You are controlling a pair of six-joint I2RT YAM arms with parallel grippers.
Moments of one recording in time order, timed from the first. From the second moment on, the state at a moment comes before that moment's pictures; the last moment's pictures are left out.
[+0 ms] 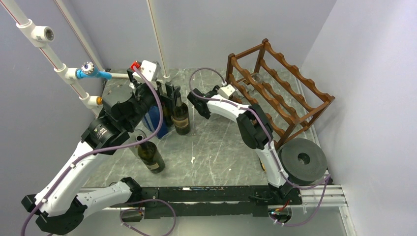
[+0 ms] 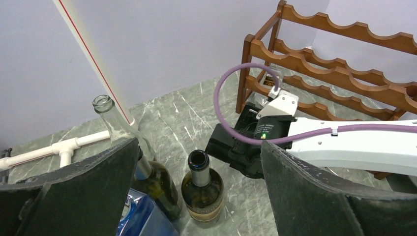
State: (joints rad) left arm -0.70 0.97 1.35 -0.40 -0.27 0.00; right arm 0.74 2.28 1.82 -0.87 1.19 1.64
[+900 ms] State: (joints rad) left arm -0.68 1.05 1.35 -0.41 -0.21 -0.03; right arm 0.67 2.14 1.54 -0.26 0.83 0.16
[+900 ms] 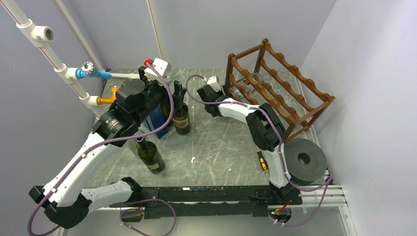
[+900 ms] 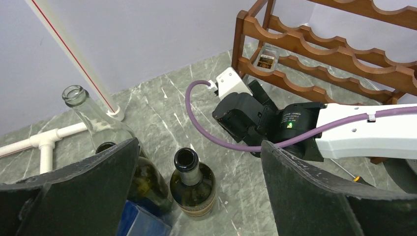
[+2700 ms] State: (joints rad) left arm -0.55 1.12 1.36 -0.43 0.00 -0.16; right arm 0.69 2.23 1.64 -0.38 0.92 -0.15
